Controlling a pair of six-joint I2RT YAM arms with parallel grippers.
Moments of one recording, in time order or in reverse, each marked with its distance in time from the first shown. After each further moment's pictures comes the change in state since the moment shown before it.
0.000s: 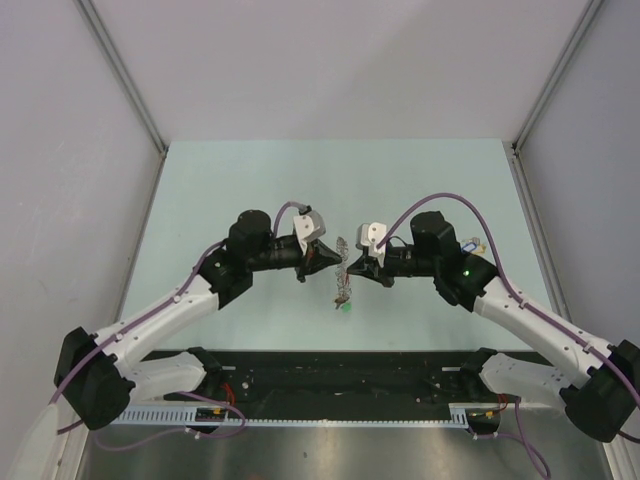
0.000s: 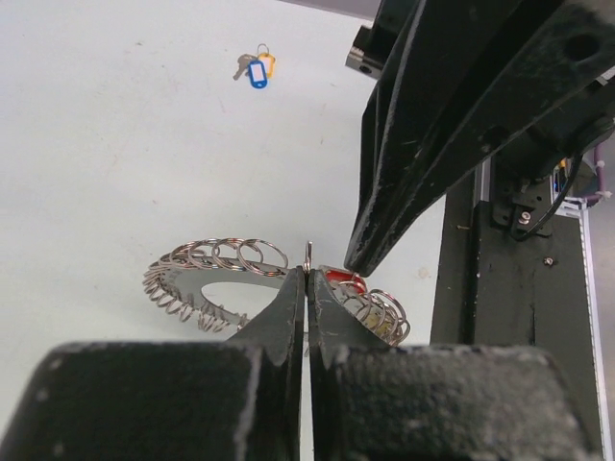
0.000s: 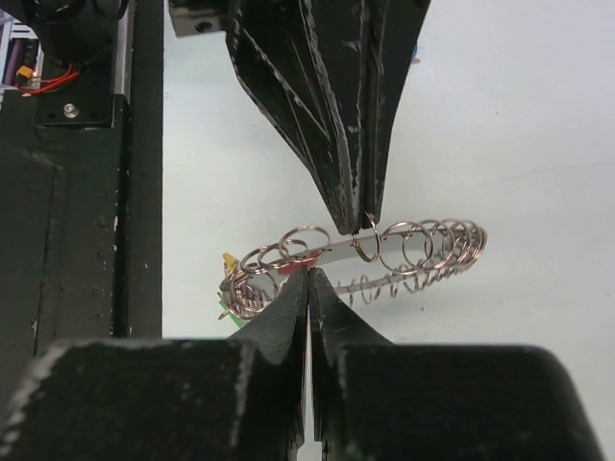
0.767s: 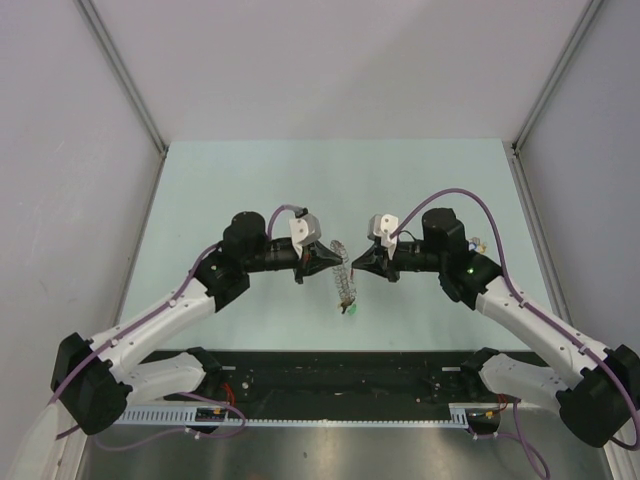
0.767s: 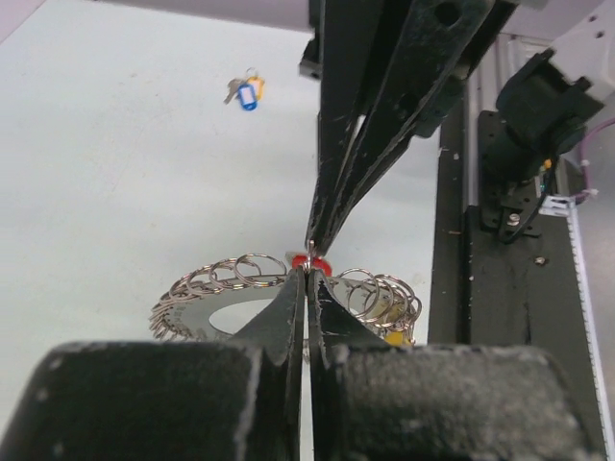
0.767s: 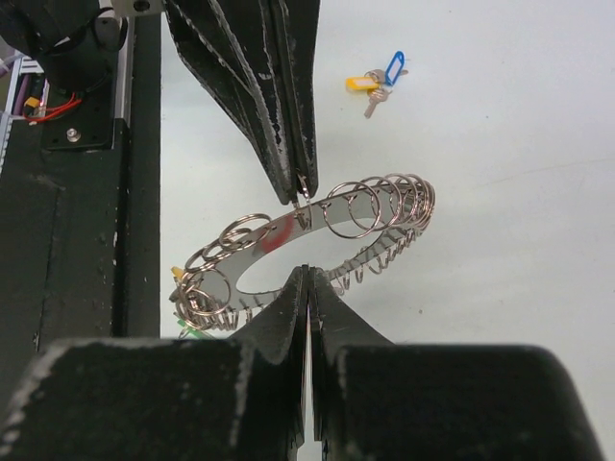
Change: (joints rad) left arm 0.007 -0.037 -0.014 0.047 0.061 0.010; right arm -0.102 -0.004 -0.048 0.088 -0.103 0.057
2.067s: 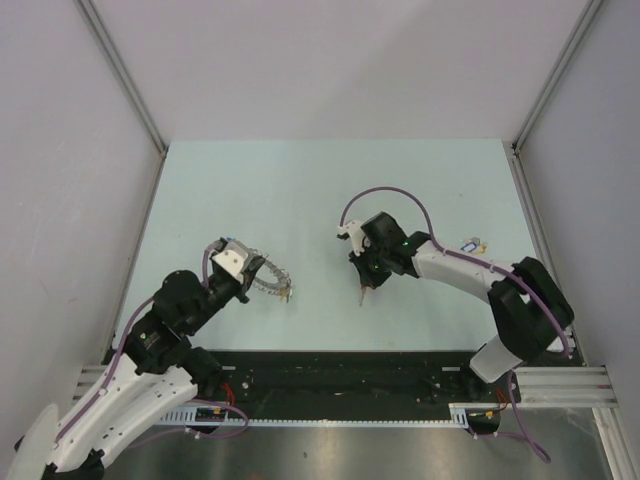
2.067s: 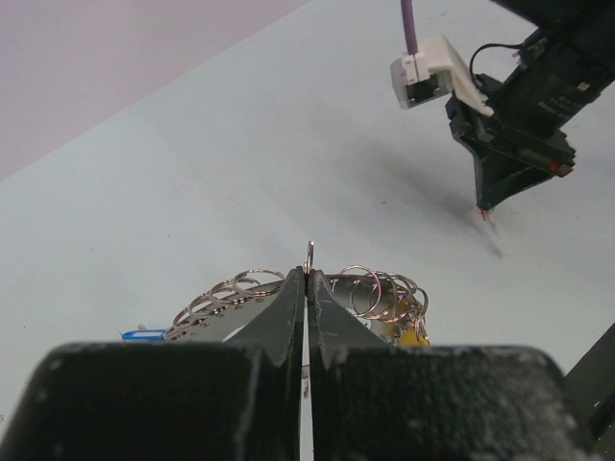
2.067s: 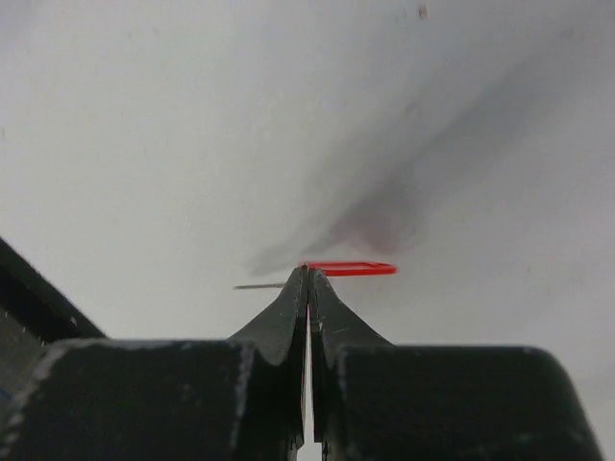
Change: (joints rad) left arm 0.003 -0.647 -0.182 -0.410 -0.718 0.050; right arm 0.080 0.492 0.147 -0.338 0.541 0.319
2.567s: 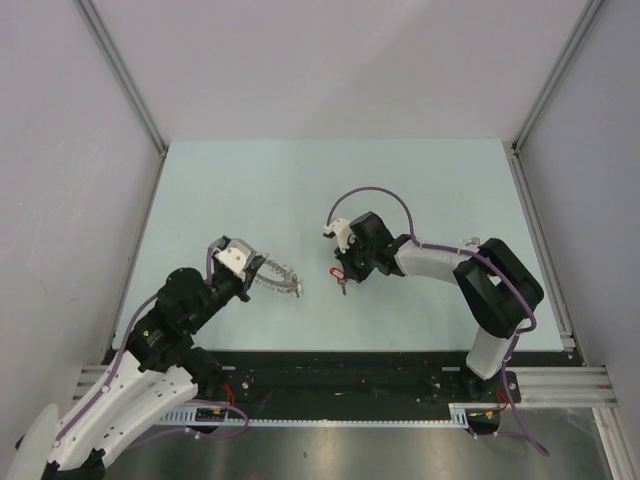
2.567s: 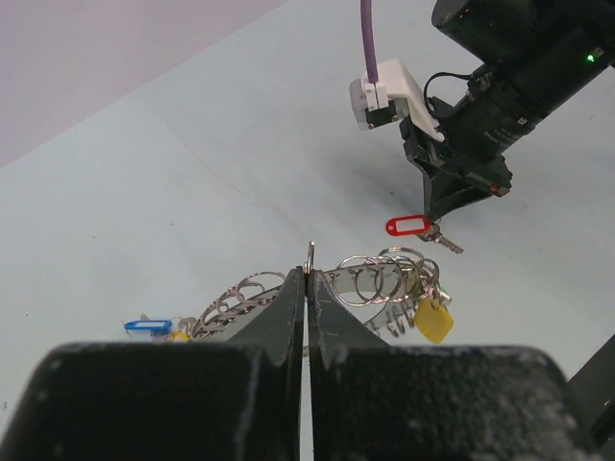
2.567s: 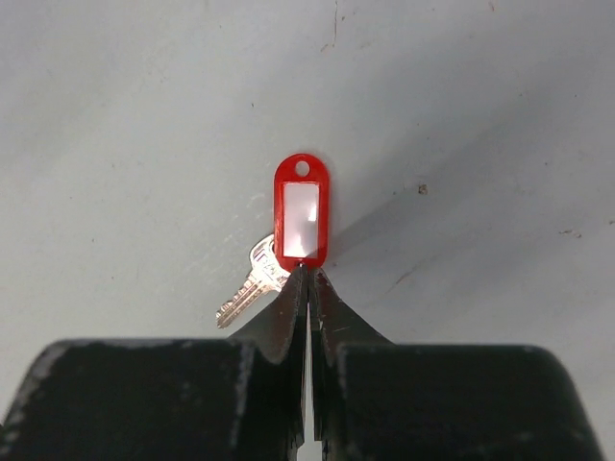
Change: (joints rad) left arm 0.016 0.022 -0.006 0.000 -0.012 0.000; right arm 0.011 0.223 0.027 0.325 -0.039 -0.076
